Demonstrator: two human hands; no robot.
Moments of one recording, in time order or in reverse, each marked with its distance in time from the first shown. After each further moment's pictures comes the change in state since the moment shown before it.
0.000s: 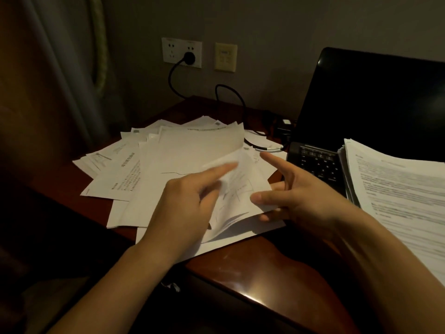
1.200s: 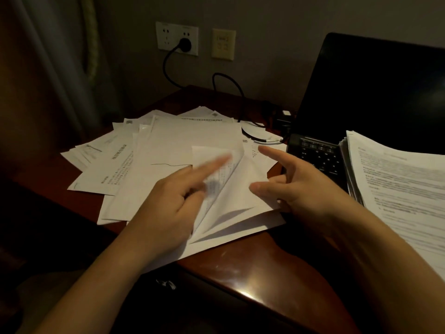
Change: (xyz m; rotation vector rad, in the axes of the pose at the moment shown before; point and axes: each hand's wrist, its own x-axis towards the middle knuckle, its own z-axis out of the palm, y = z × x) left_hand -0.001 -0.014 -0.017 -0.054 -0.154 0.063; right_hand 0.004 0.005 -0.004 -0.280 0.135 -0.034
